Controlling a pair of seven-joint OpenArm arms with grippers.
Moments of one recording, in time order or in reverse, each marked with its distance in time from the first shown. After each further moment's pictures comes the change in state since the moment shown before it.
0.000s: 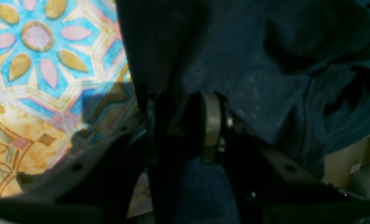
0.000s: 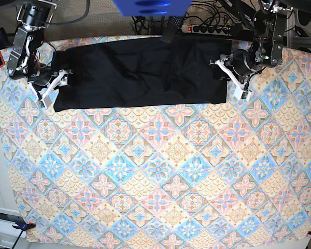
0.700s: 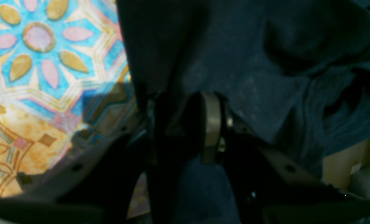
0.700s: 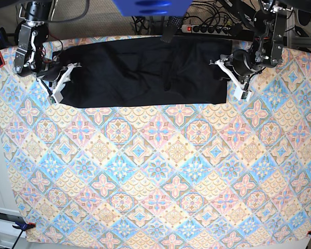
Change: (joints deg) left arm -0.1 0.0 -0.2 0.0 0.0 0.0 0.0; right arm -3.0 0.3 -6.7 0.6 1.3 -0.4 2.2
